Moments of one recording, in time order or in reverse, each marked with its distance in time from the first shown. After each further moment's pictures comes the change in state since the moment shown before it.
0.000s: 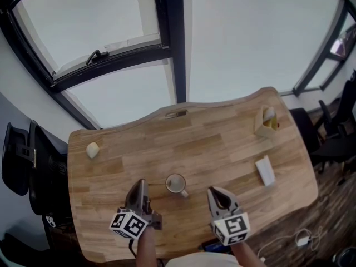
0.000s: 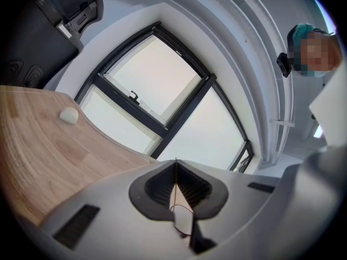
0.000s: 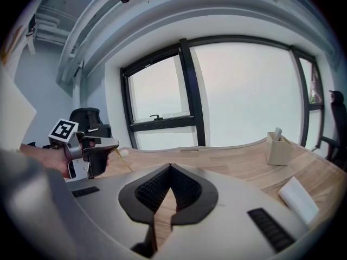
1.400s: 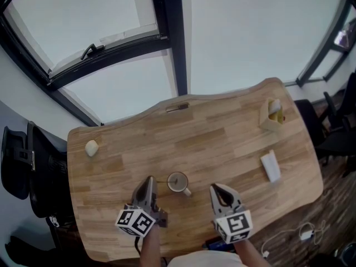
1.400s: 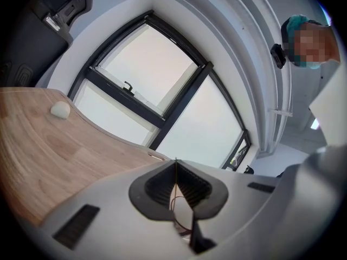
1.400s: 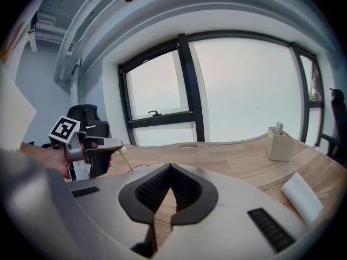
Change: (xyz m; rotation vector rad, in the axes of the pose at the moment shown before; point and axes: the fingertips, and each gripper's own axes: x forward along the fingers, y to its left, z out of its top) left arm 0.021 -0.001 -0.028 0.058 0.096 -0.016; right arm 0.013 -0.003 -0.010 0.013 0.024 -0.004
